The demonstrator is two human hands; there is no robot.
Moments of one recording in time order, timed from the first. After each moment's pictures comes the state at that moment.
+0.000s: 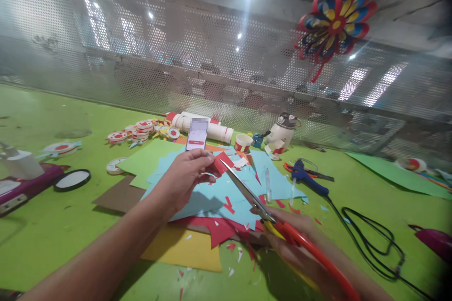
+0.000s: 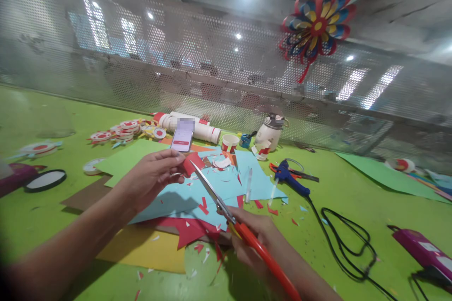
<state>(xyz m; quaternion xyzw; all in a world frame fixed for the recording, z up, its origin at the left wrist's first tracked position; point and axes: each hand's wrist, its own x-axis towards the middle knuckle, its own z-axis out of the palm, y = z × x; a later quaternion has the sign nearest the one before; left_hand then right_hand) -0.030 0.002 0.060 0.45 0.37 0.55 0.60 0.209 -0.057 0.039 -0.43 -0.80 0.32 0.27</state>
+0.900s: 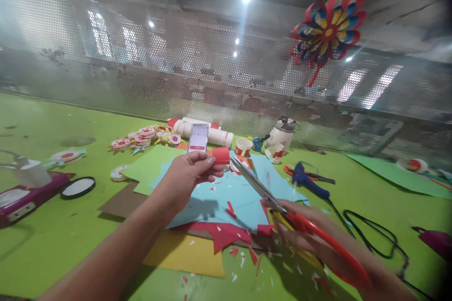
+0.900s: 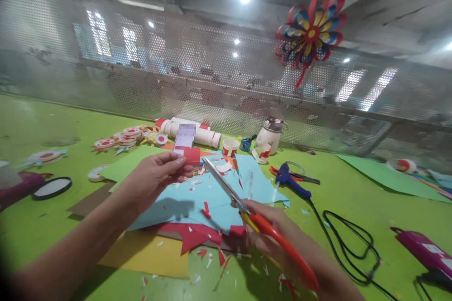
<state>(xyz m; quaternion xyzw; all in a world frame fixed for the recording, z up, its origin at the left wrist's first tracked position) -0.035 0.007 0.062 0.43 0.37 0.57 0.59 0.247 -0.044 0.051 -0.45 -0.81 0.30 0.22</state>
